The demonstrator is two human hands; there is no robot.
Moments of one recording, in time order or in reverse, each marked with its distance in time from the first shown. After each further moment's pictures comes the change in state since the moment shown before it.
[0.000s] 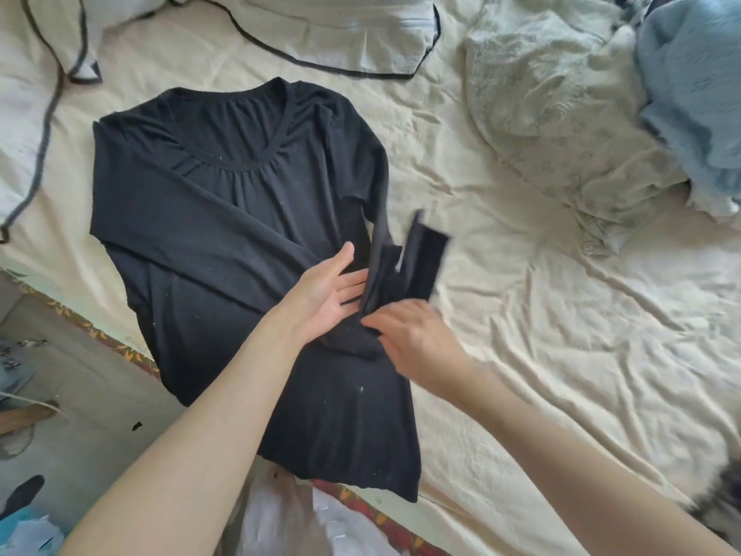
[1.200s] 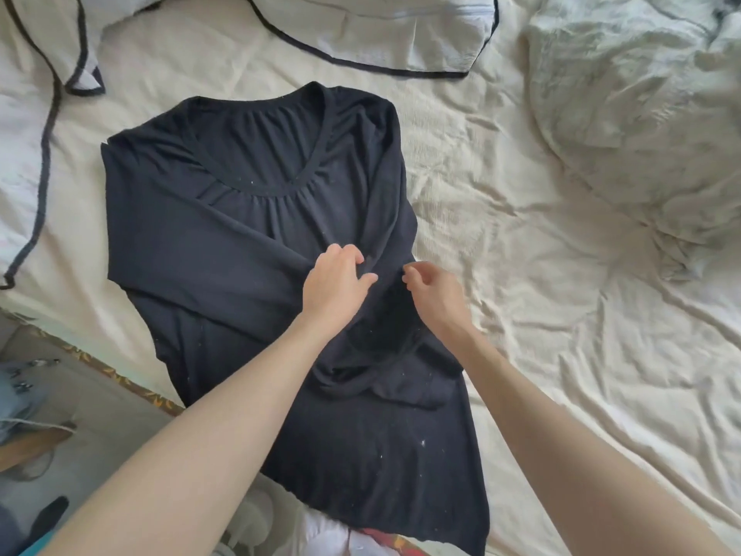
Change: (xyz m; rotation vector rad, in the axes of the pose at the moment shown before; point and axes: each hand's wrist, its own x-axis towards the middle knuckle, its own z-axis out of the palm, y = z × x) left_hand 0.080 0.051 -0.060 1.353 0.423 0.466; right_hand 0.135 0.030 0.052 0.575 0.055 0.972
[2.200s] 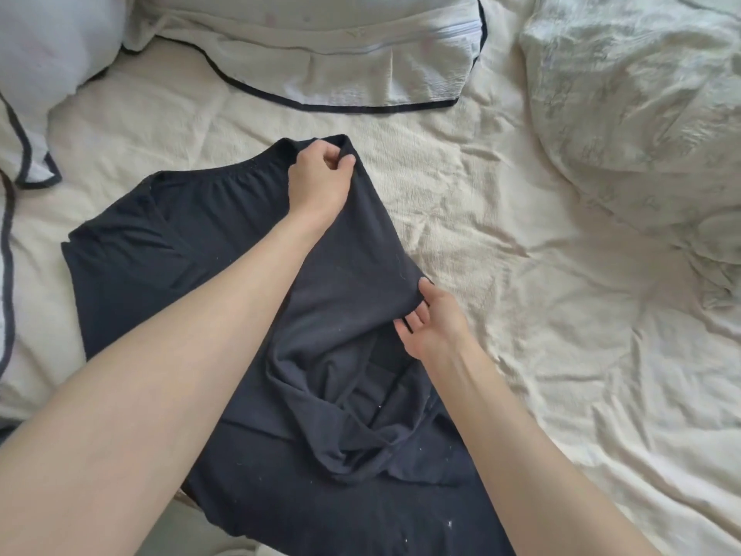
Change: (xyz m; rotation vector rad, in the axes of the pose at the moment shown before) left_hand 0.177 0.064 -0.065 -0.324 0.185 -0.018; right_hand 0.055 -0.059 0.000 1.389 0.114 0.817
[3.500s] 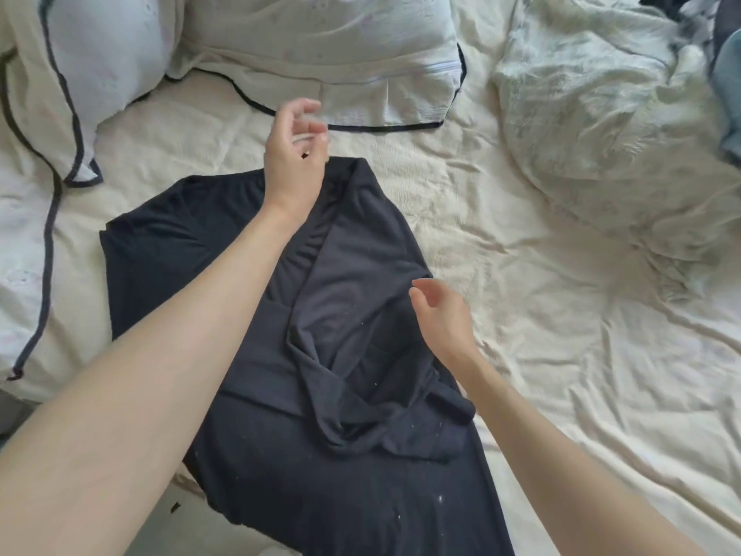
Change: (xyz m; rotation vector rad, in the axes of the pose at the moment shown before) left_hand -0.044 0.019 -0.054 -0.422 0.087 0.303; right_hand -0.015 0.002 -0.052 -1.235 -0.065 -0.891
